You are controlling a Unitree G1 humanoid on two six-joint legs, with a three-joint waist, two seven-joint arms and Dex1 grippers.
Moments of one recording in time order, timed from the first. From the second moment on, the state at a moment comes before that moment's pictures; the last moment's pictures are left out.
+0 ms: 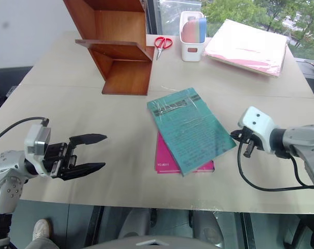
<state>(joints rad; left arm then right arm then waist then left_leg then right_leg) 0.03 0.81 0.34 -0.15 -0.75 0.30 -1.45 -0.20 -1.00 -0.07 -0.50 0.33 0.79 0.94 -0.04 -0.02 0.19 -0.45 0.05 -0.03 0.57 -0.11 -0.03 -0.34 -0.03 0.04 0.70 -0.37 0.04</state>
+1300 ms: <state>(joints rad) -0.25 0.77 0.14 -0.14 -0.78 0.77 -1.10 0.10 -0.80 -0.50 -0.61 0.65 0.61 0.95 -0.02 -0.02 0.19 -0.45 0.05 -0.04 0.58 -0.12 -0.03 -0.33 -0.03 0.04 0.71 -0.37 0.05</state>
